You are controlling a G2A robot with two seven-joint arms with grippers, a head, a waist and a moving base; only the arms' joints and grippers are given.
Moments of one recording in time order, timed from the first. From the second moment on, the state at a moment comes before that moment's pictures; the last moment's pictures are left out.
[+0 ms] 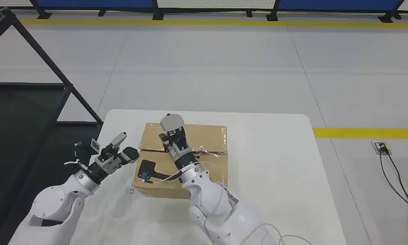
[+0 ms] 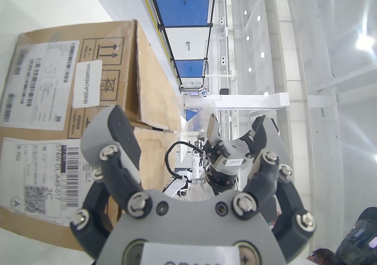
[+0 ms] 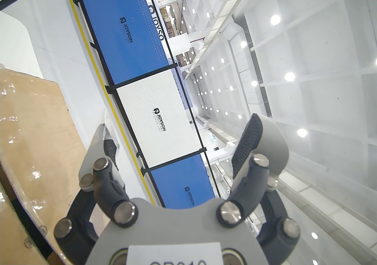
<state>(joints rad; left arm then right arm) 1.10 -0.91 -1.44 -1.43 -0.63 -0.16 -0.66 -0.75 -1.67 0.76 -1.26 -2.74 0.26 0.17</state>
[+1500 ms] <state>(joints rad) 1.23 -0.93 -1.60 -1.42 -0.68 -0.22 -0.64 -0.60 -1.82 0.72 -1.00 -2.68 0.27 0.17</state>
